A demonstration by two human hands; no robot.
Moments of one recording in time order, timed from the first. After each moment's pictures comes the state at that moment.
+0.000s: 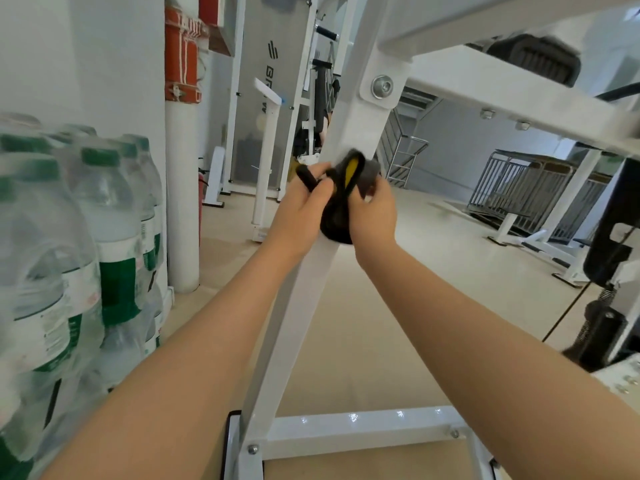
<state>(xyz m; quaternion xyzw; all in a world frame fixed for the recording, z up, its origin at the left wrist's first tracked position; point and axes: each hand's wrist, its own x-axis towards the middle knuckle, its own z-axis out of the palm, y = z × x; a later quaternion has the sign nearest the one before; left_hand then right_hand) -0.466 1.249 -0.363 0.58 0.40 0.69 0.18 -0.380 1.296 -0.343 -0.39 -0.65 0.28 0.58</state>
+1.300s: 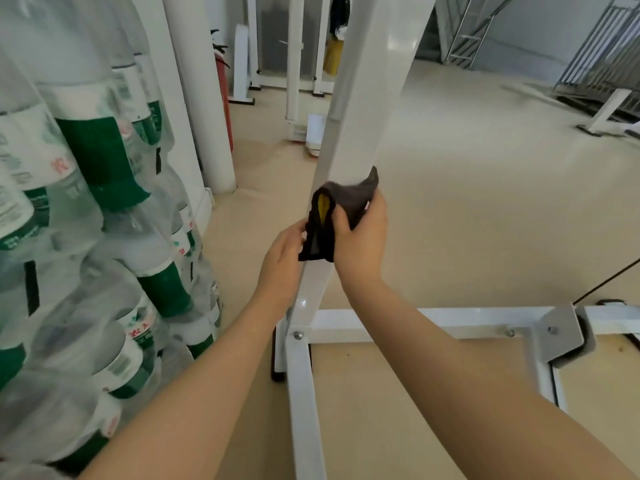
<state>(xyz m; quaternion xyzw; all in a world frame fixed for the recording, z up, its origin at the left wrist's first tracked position) -0.481 1.227 -0.607 0.38 0.60 0.63 0.32 -0.398 1.276 -0.557 -0.44 -0.63 0.37 0.52</state>
